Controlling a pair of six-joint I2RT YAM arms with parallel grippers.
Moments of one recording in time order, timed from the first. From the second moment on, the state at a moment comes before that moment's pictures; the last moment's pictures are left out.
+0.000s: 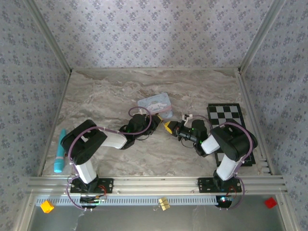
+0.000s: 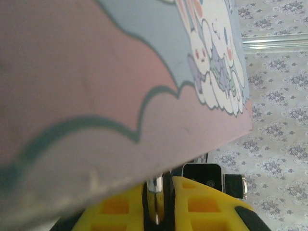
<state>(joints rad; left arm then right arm) -0.82 1.74 0.64 0.76 0.06 -1.48 0.50 1.72 0.30 1.23 -0.52 1.49</state>
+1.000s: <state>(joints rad) -0.85 1.74 0.64 0.75 0.09 -1.48 0.52 1.69 0.23 1.28 -0.51 1.48</state>
